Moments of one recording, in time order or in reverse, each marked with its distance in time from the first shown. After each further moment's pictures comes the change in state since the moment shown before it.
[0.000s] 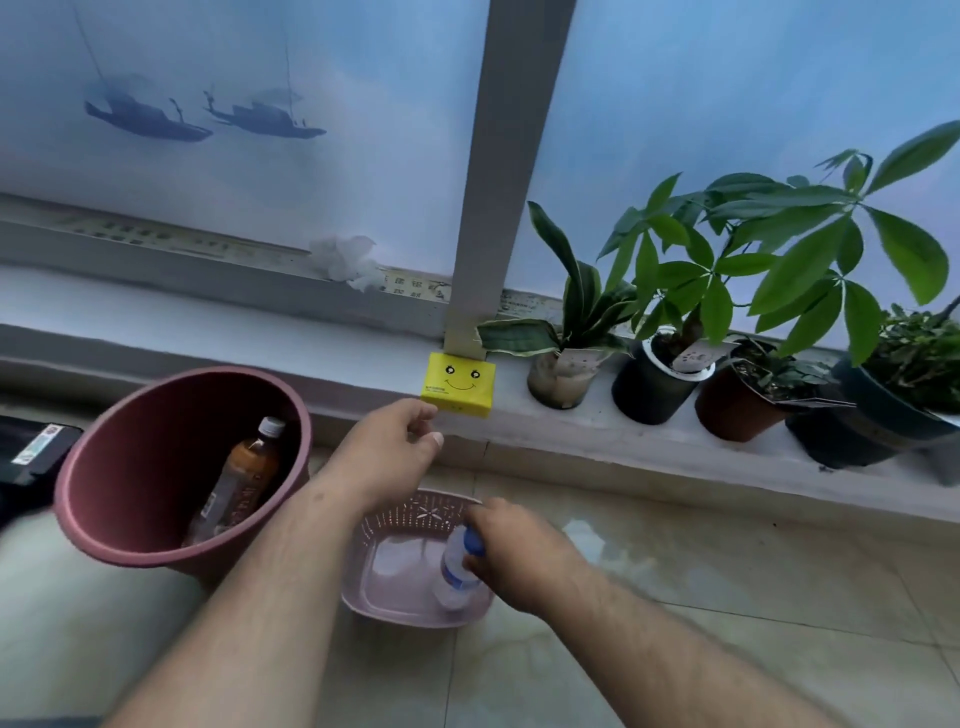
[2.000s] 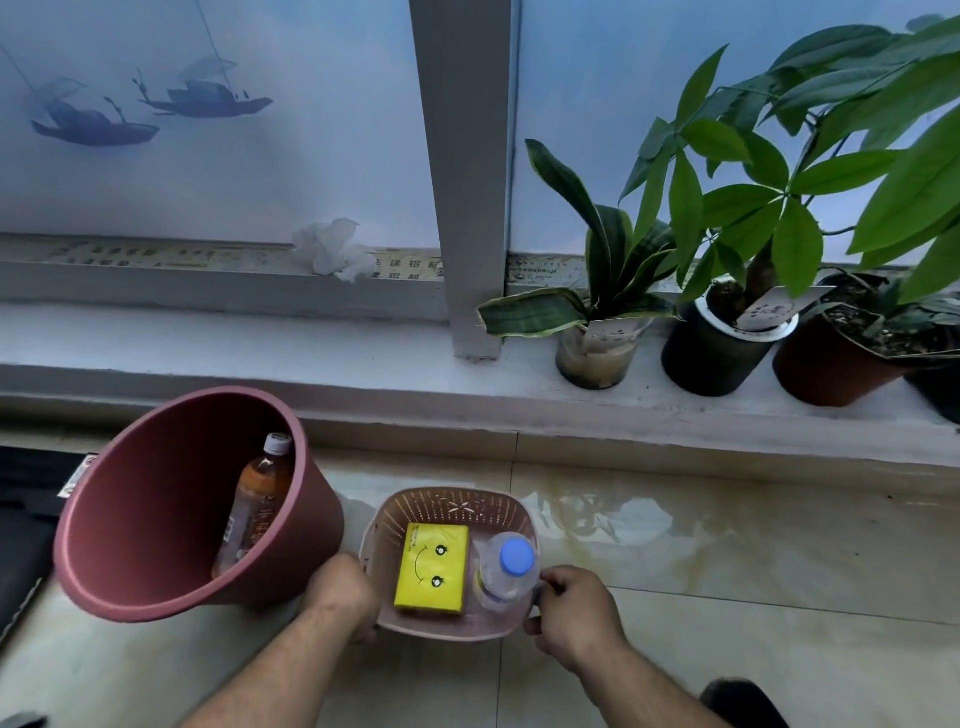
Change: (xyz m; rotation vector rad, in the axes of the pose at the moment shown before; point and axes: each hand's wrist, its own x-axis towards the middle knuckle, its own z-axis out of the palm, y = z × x) left_hand 0.005 -0.148 0.071 0.249 -0.057 -0.756; right_hand 0.024 0.045 0.111 1.184 0.019 0.704
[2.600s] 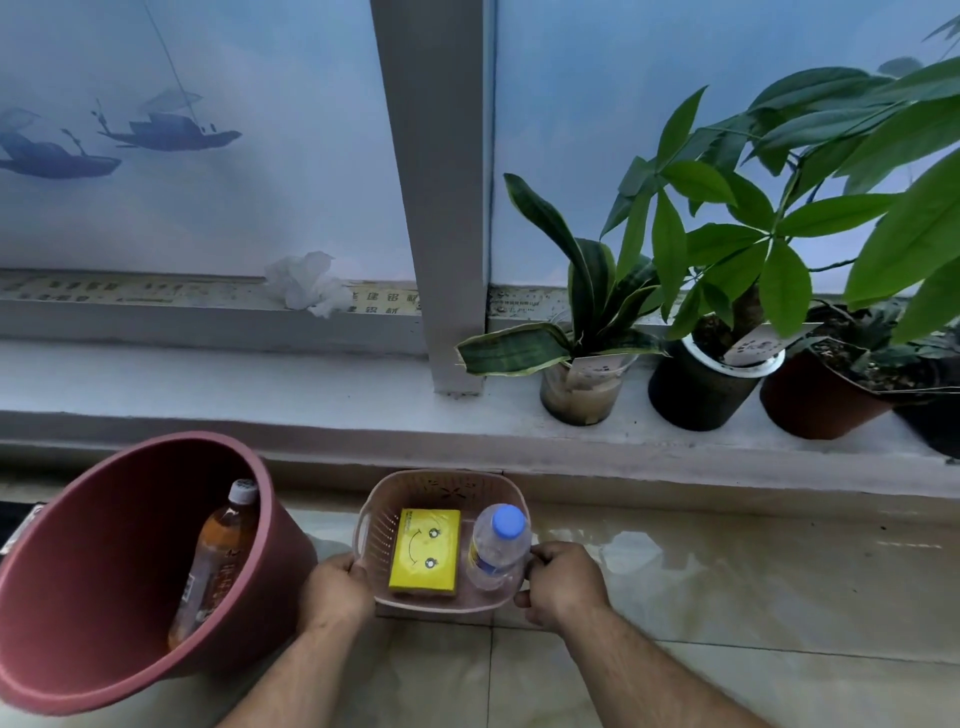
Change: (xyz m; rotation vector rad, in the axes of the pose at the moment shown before) left_hand 0.098 0.000 0.035 -0.352 0.124 0.116; right_hand 0.057 -0.049 -0.010 0.008 0.072 -0.086
